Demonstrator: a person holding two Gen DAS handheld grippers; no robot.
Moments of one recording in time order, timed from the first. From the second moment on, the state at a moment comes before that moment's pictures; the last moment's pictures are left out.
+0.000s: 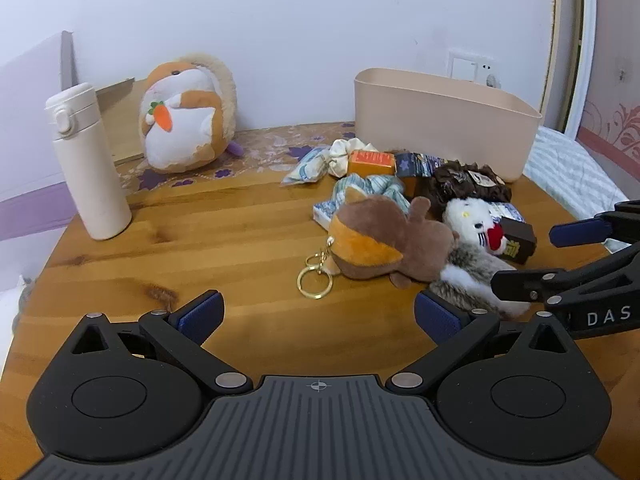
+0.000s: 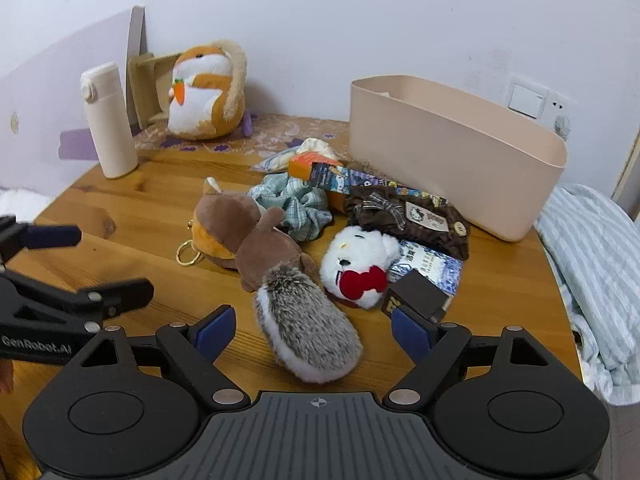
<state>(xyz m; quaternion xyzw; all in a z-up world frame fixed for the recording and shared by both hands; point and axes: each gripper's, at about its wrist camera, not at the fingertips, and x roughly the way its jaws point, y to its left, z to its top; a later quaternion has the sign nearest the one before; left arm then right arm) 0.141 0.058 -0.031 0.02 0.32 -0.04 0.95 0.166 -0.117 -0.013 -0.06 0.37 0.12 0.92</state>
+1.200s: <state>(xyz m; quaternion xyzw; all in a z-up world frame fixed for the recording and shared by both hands) 0.243 -0.002 -0.067 -0.18 0.39 0.03 0.90 0.247 -0.202 -0.065 -0.03 0.40 0.10 0.91</state>
